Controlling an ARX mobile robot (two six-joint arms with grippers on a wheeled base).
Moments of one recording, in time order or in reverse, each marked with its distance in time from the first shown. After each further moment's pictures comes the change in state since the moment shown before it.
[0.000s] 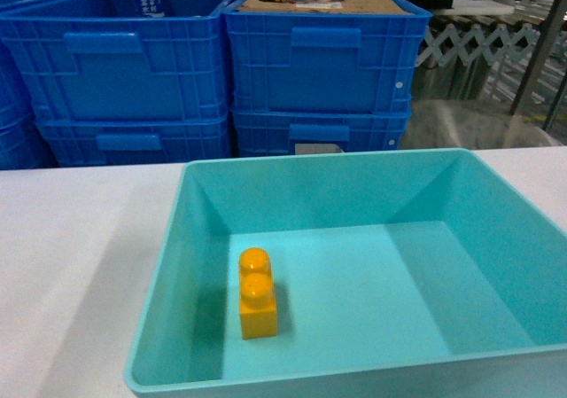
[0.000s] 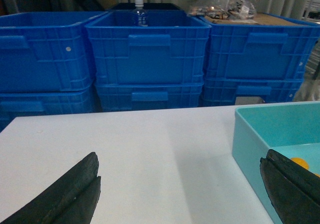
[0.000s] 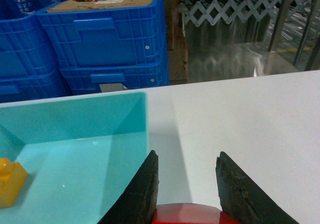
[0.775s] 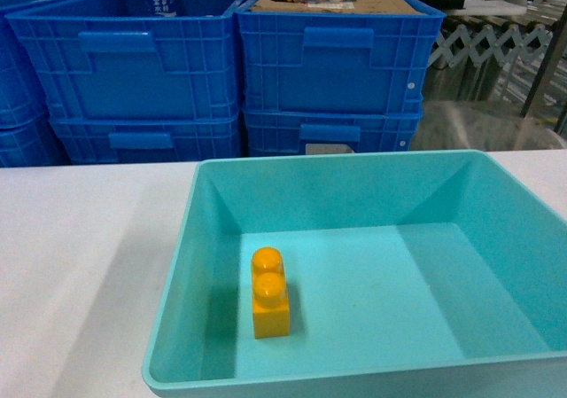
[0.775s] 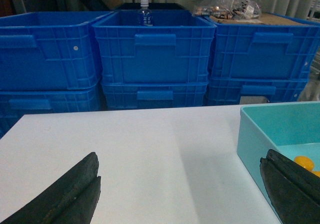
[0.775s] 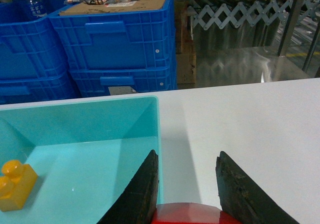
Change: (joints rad) left arm -0.001 0.000 0.000 0.000 0.001 0.000; right arm -0.001 -0.007 0.000 0.001 0.000 0.000
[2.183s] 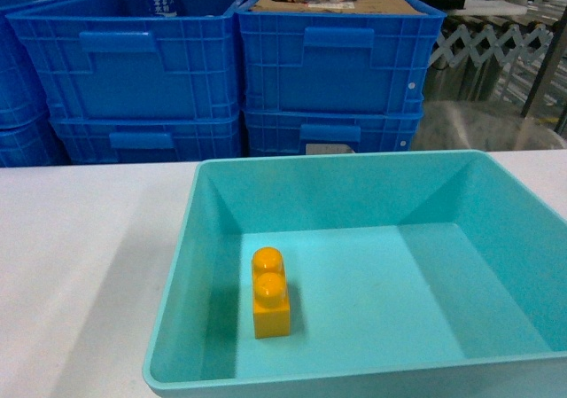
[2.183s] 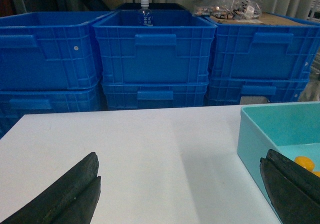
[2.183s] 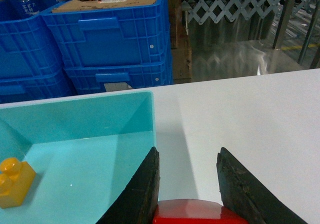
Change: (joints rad) left arm 0.000 0.000 0.000 0.000 0.000 0.000; right arm -0.032 -0.049 0.000 -0.056 -0.014 0.000
